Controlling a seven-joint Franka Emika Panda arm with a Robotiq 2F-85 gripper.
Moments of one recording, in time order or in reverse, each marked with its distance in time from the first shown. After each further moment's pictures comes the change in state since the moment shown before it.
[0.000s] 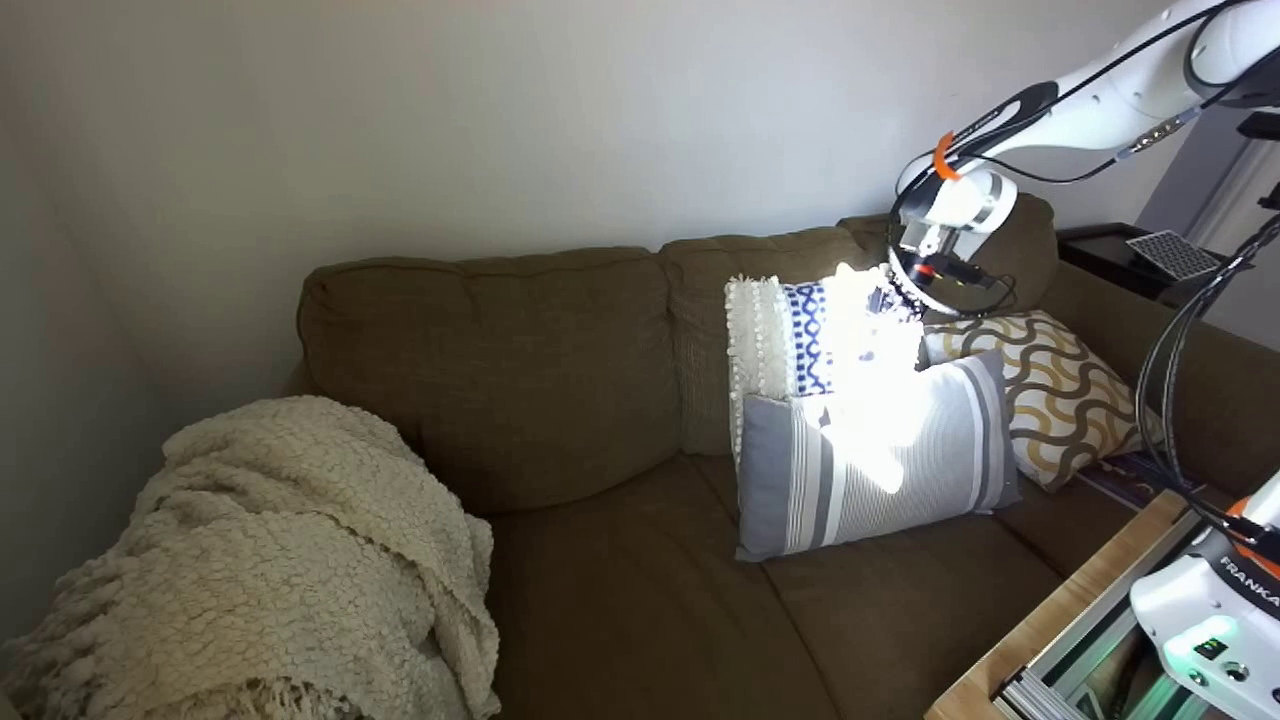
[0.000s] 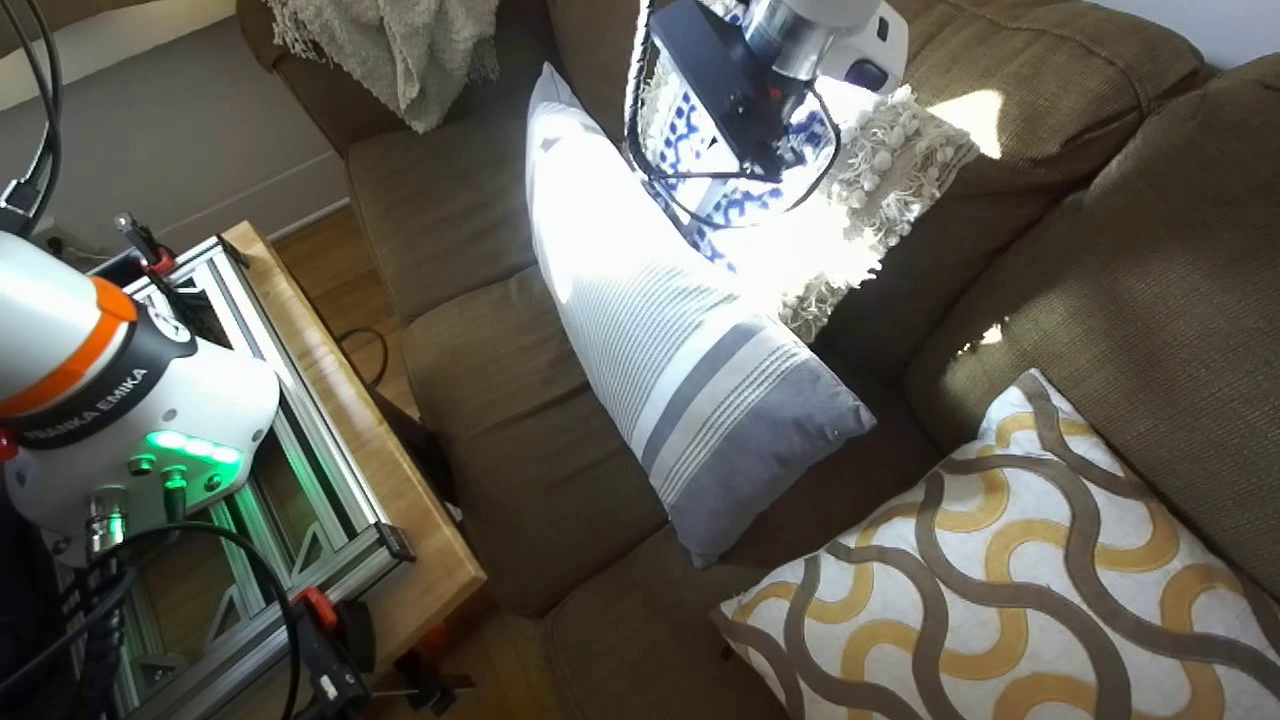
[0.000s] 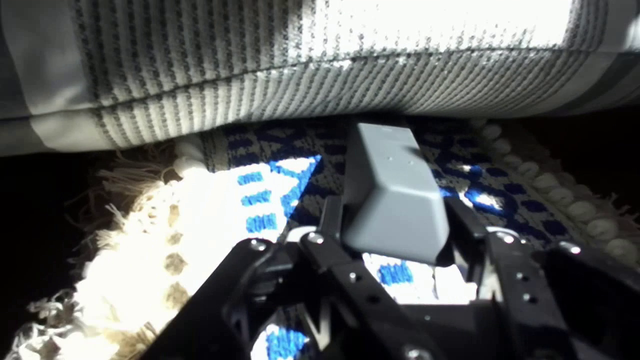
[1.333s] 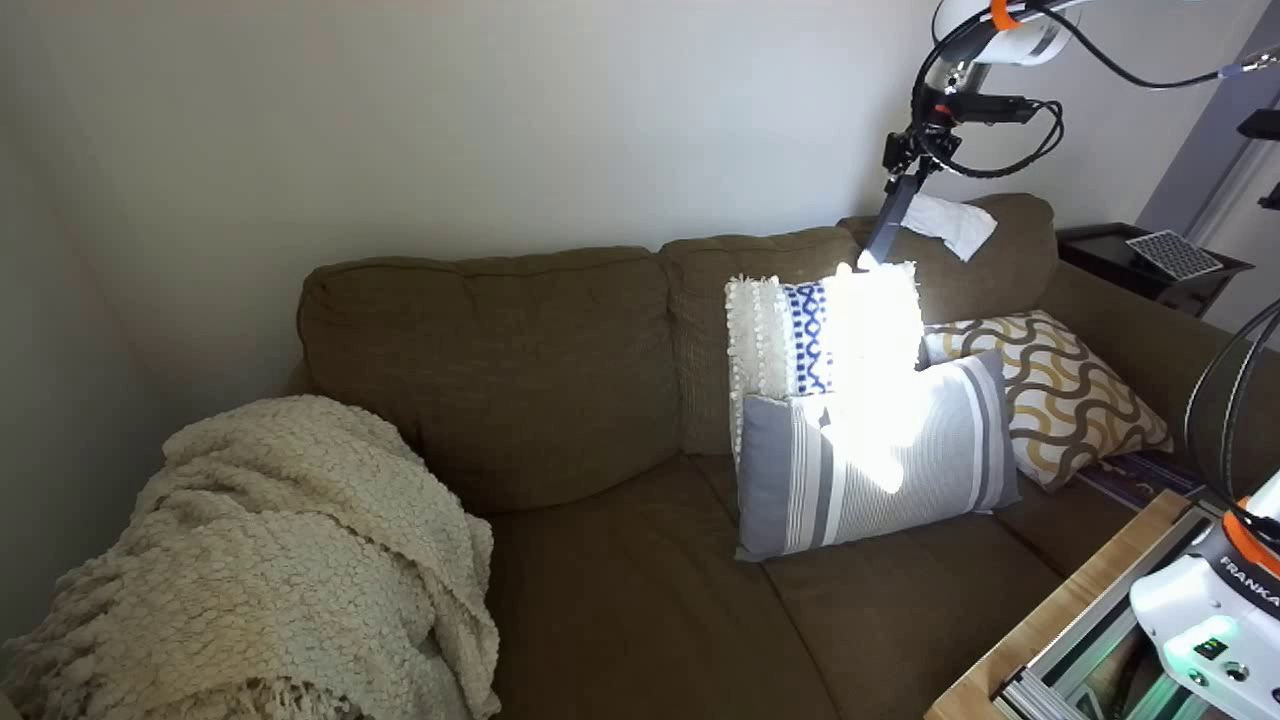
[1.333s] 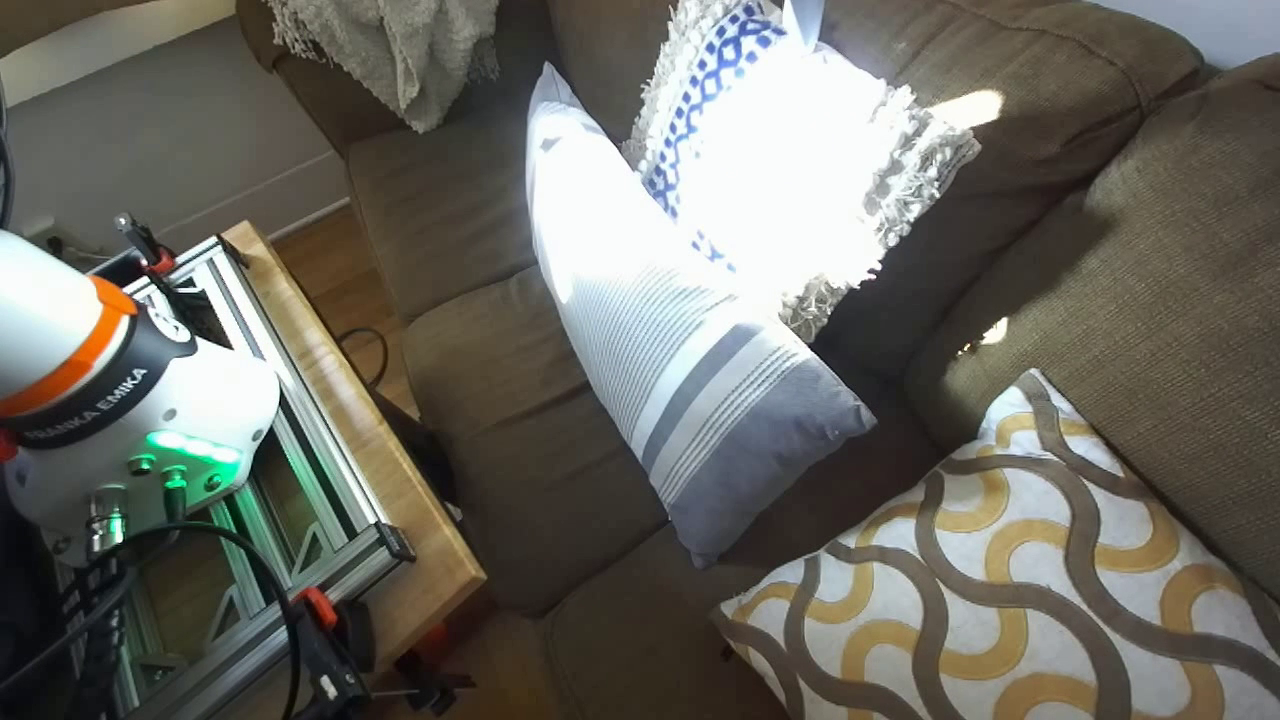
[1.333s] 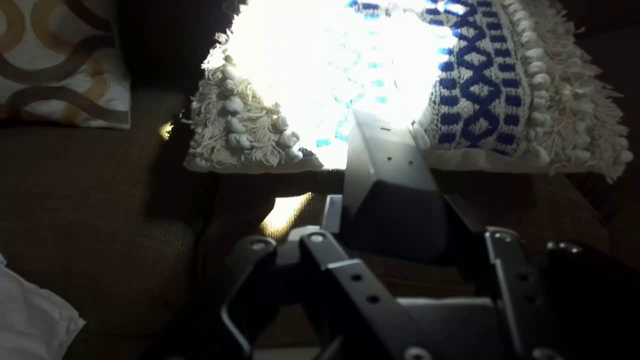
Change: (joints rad) arm 0.206 -0.353 -0.135 0.125 -0.281 -0.082 0.314
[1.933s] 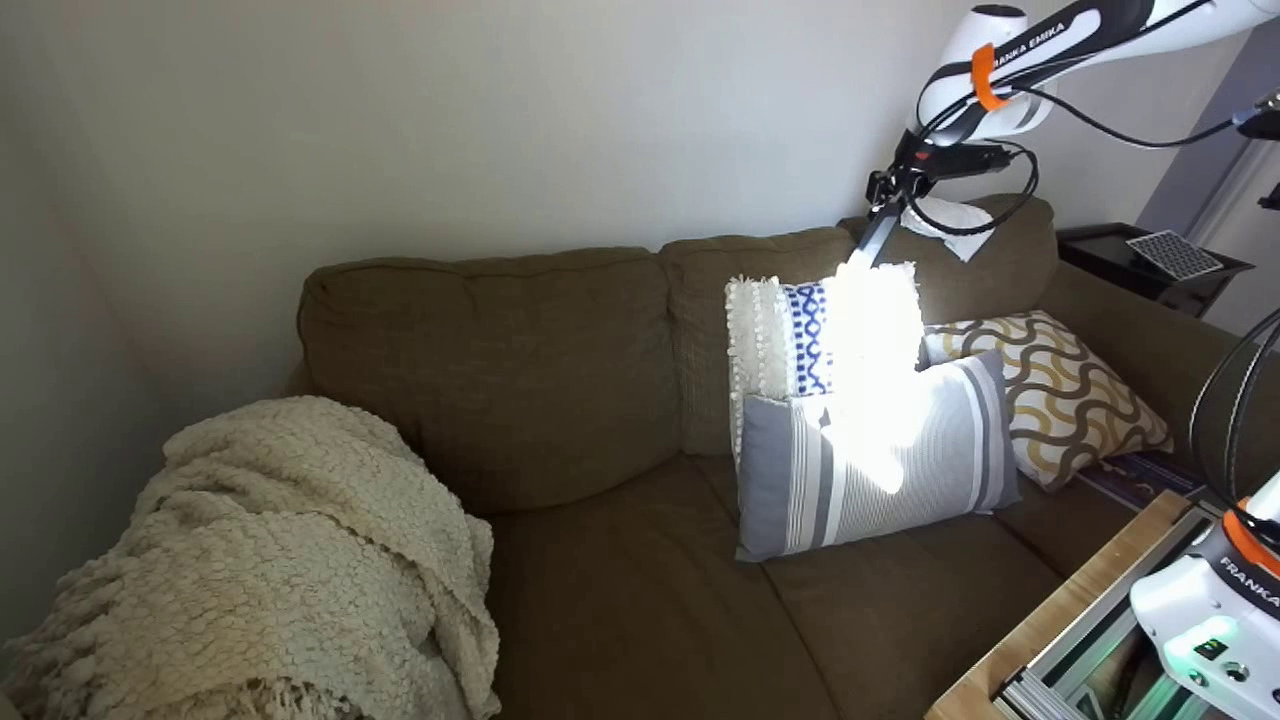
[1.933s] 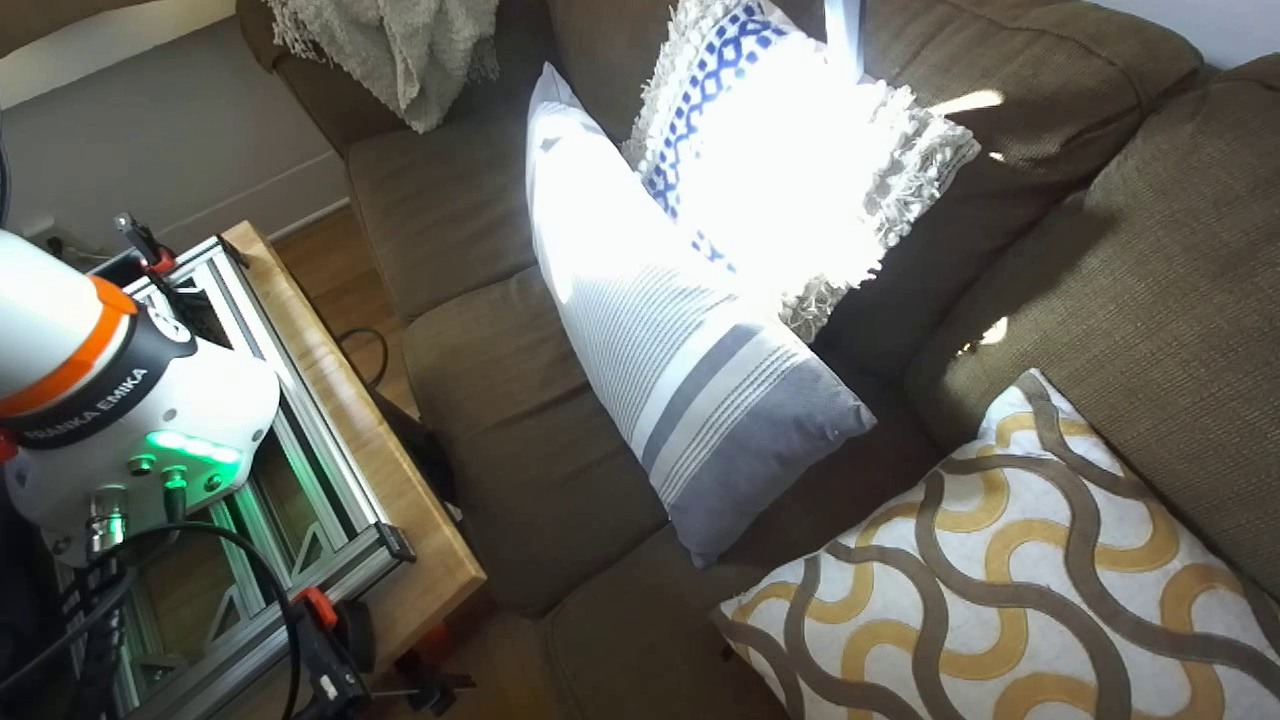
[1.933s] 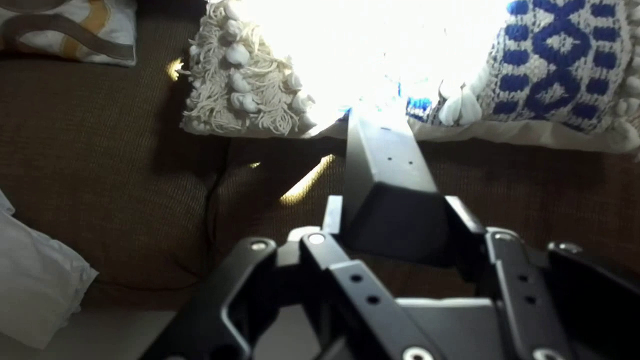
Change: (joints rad) arm 0.042 -0.001 -0.018 -0.234 -0.130 0.440 0.098
